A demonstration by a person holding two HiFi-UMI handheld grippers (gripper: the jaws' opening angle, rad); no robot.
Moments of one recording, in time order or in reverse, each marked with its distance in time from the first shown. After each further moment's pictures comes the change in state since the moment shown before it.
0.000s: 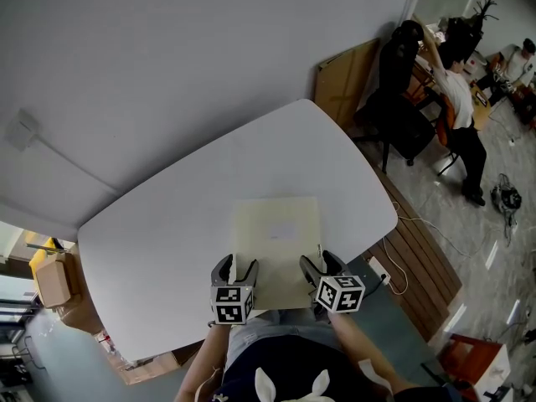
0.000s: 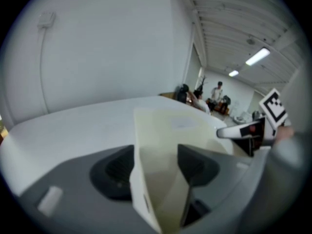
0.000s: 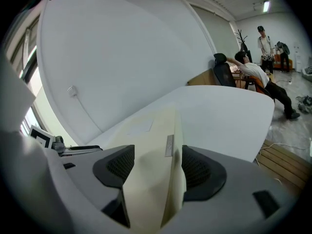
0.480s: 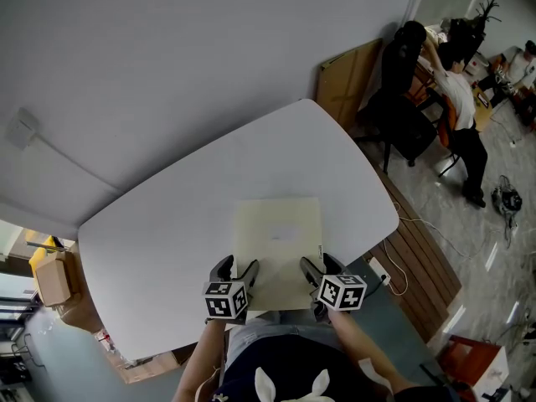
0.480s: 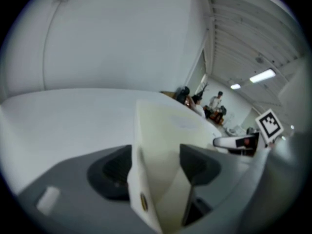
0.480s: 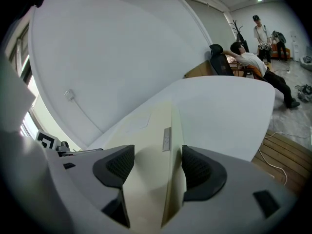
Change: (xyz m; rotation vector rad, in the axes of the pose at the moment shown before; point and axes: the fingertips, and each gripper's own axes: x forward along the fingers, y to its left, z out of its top) left arm 0.009 0.006 -0.011 -0.173 0.031 -0.099; right arm 0.006 -0.005 -0.010 0.079 0.051 0.017
